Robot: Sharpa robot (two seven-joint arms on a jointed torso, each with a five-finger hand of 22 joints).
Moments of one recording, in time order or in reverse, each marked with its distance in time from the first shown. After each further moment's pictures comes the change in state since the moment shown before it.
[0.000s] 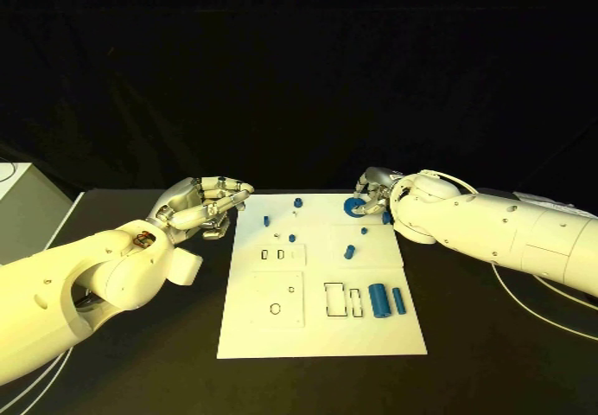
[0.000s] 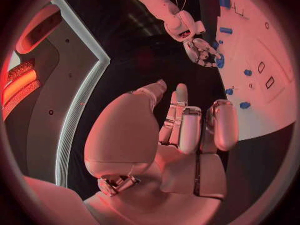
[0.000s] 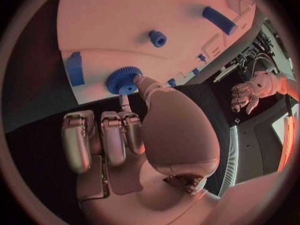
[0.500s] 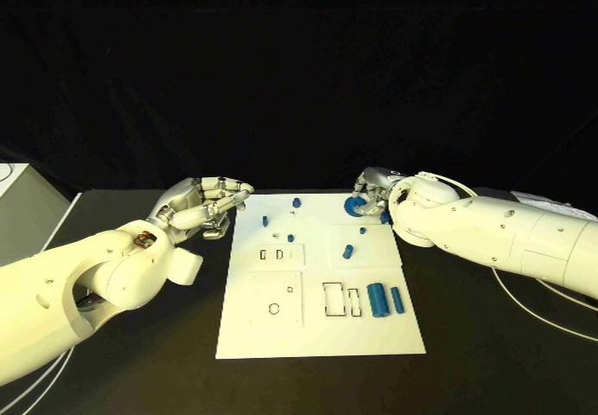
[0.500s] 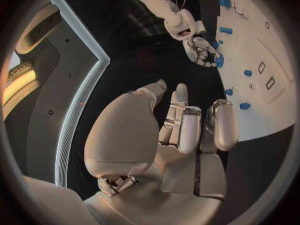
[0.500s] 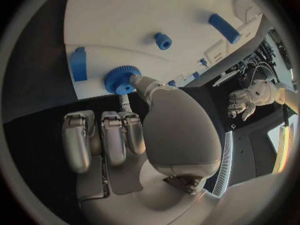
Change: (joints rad) left arm 0.000 0.010 0.000 -0.011 -0.002 0.001 -0.002; left_hand 0.000 0.000 0.000 0.000 0.000 0.000 0.000 0.000 0.001 0.000 0.000 -0.004 -0.001 0.000 0.000 0.000 0.000 0.000 0.000 0.000 0.000 0.000; right arm -0.008 -0.008 -0.003 0.018 -0.073 -0.037 0.004; right_hand 0.001 0.001 0.102 -0.050 -0.002 0.033 -0.003 0.000 -0.008 0.000 -0.007 0.000 0.000 0.001 -0.013 0.000 0.000 0.000 0.000 -0.008 0.000 0.000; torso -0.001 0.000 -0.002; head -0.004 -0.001
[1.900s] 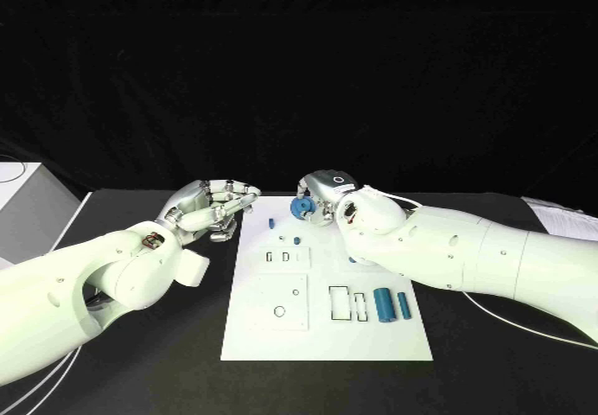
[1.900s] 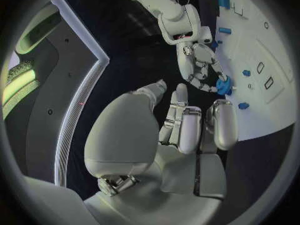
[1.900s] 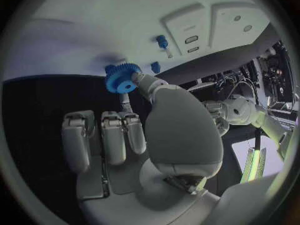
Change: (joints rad) left arm 0.000 0.000 0.000 0.003 0.000 0.000 -0.005; left_hand 0.000 0.000 0.003 0.003 0.000 -0.004 0.004 0.004 0.000 0.000 0.000 0.000 -0.004 0.000 0.000 0.000 0.000 0.000 -0.004 0.004 -0.004 0.000; right arm -0.015 0.175 -0.004 0.073 -0.269 -0.156 -0.007; right_hand -0.029 -0.029 0.012 -0.007 -0.014 0.038 0.000 -0.005 -0.001 0.000 0.000 0.000 0.000 -0.004 -0.003 0.000 0.000 -0.009 0.000 -0.007 0.000 0.000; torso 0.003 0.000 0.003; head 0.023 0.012
